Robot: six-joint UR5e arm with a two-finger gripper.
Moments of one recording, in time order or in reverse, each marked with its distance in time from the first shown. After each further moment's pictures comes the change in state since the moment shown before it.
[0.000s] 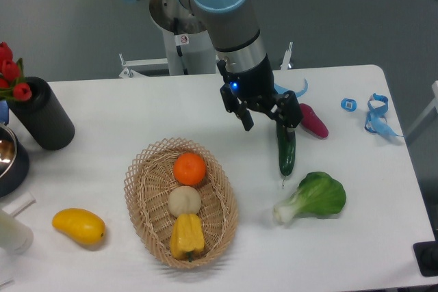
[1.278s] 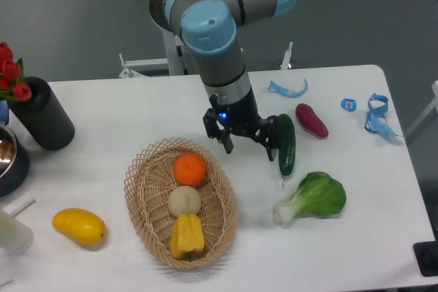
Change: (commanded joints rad) arm -0.089 -0.156 0.075 0.018 -0.003 -0.556
